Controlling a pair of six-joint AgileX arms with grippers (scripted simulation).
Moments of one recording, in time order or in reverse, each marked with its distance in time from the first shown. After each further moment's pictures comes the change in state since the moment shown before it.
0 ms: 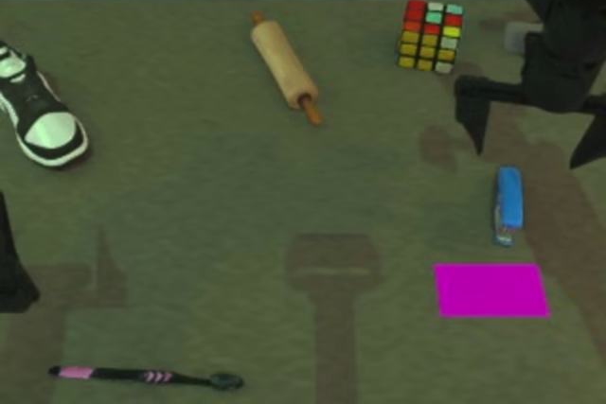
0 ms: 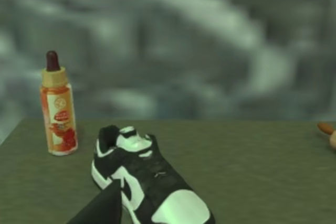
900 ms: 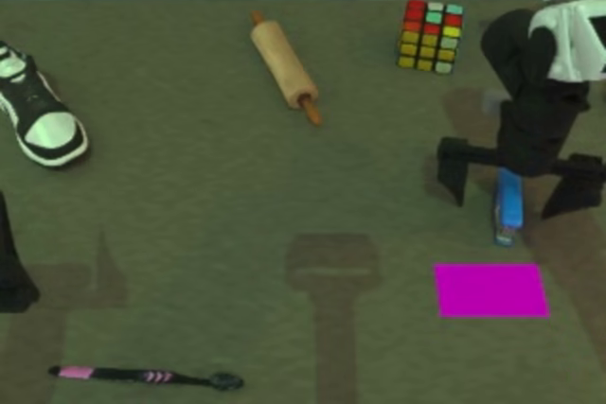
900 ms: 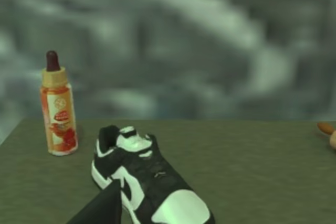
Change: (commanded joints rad) left arm 0.000 0.000 0.000 0.000 0.000 0.000; right arm 0.010 0.130 -0.207 0.335 0.001 0.007
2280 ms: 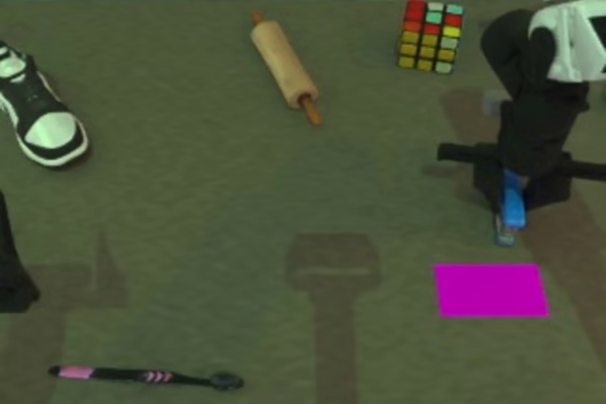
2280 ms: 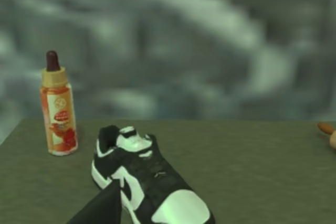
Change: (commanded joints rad) left arm 0.000 0.000 0.000 0.000 0.000 0.000; right arm -0.004 -0.016 0.004 -0.011 0.012 -0.008
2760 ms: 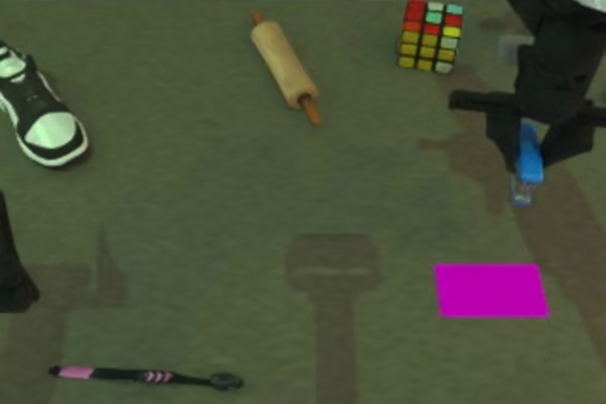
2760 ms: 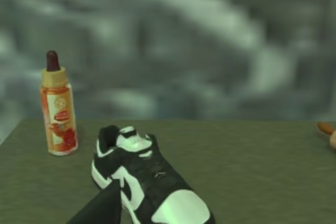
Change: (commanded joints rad) left arm 0.000 0.000 0.000 0.000 0.000 0.000; right arm 0.007 -0.098 0.179 -0.293 -0.001 -0.001
